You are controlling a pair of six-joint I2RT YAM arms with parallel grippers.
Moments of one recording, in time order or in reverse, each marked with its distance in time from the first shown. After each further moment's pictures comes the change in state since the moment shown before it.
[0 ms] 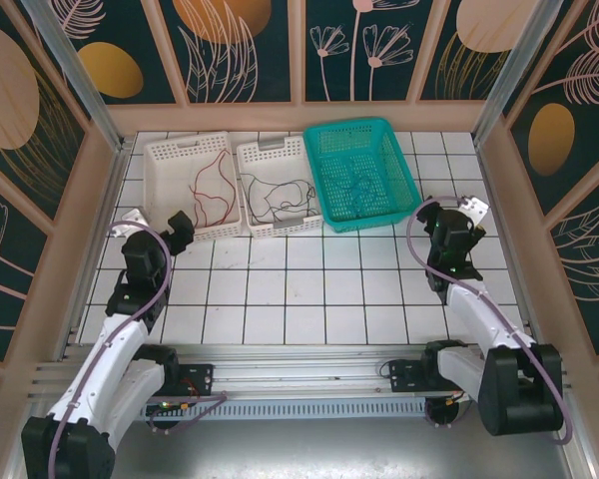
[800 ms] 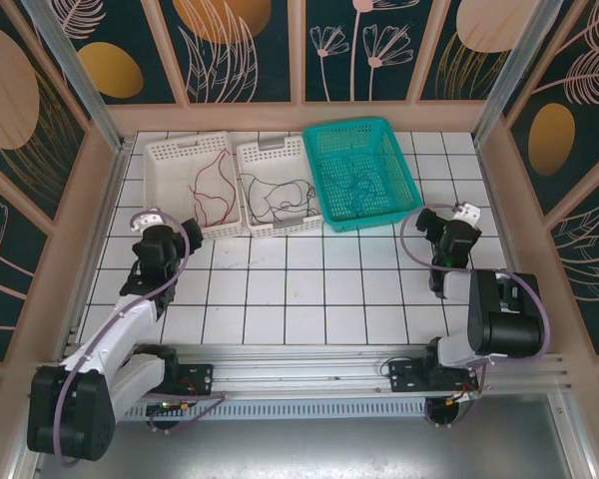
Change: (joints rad) left arm 0.000 0.230 -0.035 0.124 -0.008 0.105; right arm -0.176 0.397 -0.121 0.565 -0.295 -0.174
